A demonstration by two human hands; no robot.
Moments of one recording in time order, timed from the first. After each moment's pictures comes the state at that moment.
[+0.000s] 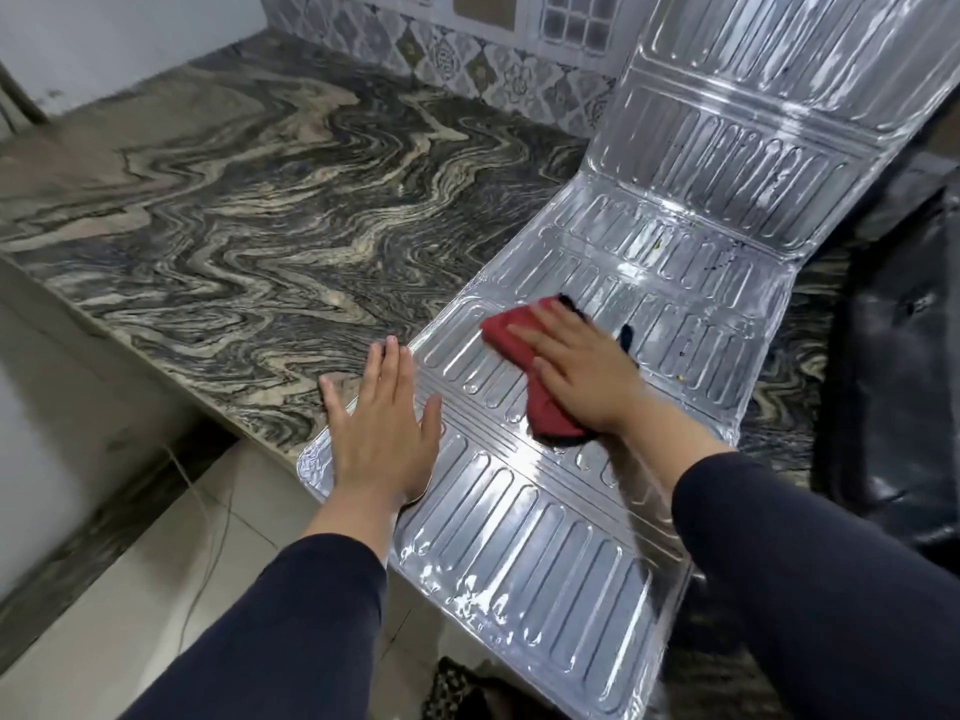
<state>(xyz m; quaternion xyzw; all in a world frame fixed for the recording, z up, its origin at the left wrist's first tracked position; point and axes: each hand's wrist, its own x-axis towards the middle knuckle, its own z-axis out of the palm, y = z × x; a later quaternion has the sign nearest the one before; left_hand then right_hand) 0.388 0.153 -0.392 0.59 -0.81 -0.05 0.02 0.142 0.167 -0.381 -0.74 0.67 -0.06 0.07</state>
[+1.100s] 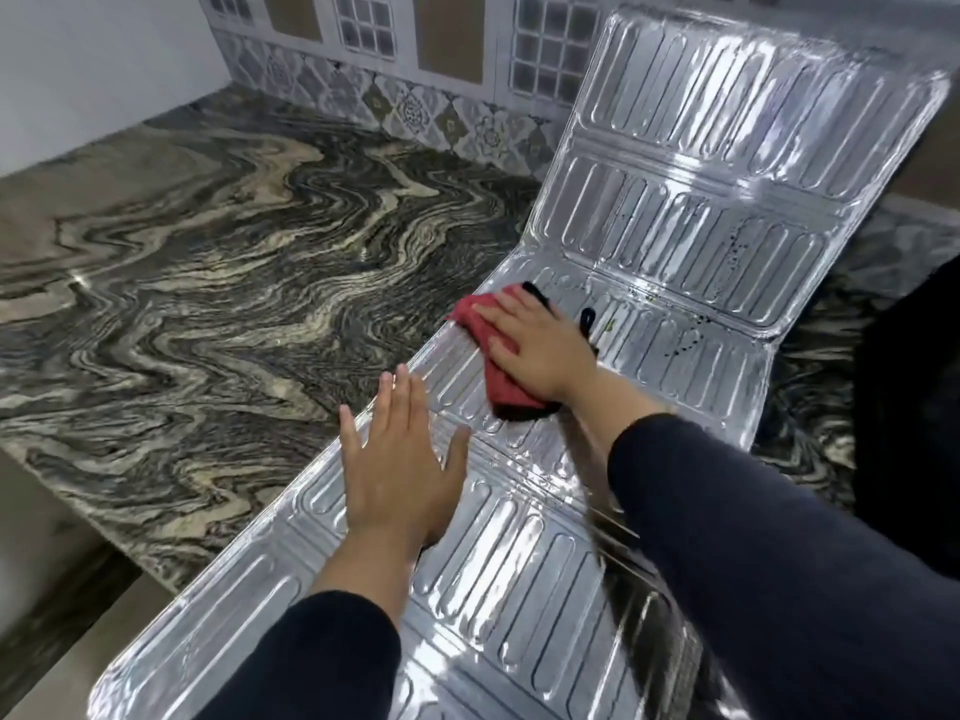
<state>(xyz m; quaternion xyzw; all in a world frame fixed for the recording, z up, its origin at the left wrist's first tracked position) 0.317 0.093 -0.391 0.58 -0.81 -0.07 0.04 0.108 0.034 -0.385 -0.71 0.70 -0.09 0.07</state>
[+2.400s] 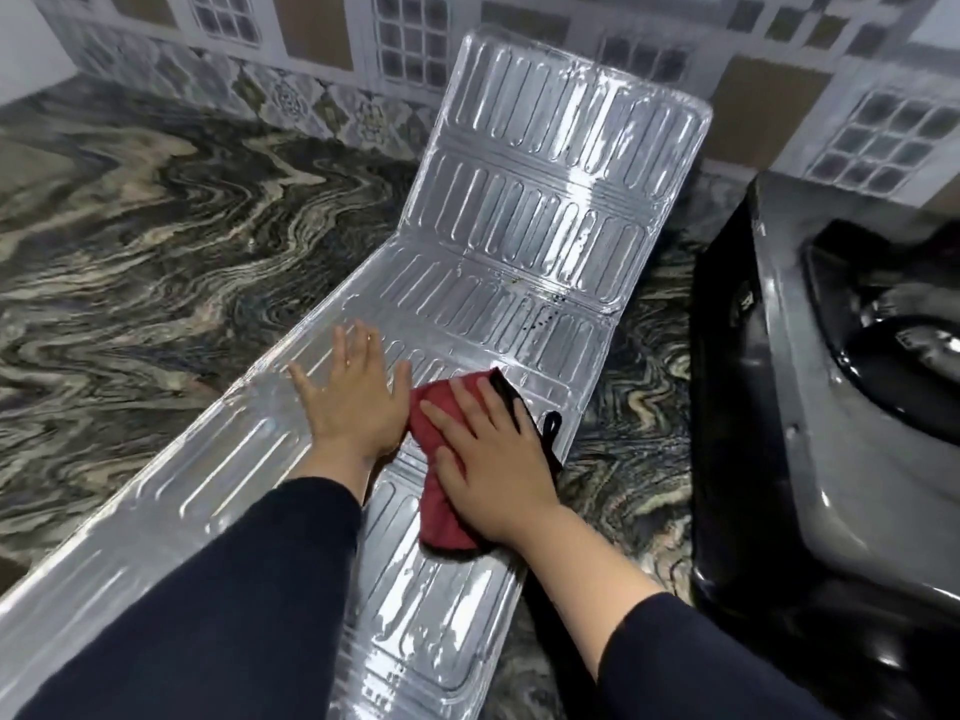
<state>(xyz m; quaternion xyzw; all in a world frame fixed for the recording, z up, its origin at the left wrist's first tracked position) 0.266 0.081 -0.383 0.53 -0.84 -0.11 0.02 0.170 0.222 -0.381 -0.61 0.78 -0.10 0.10</state>
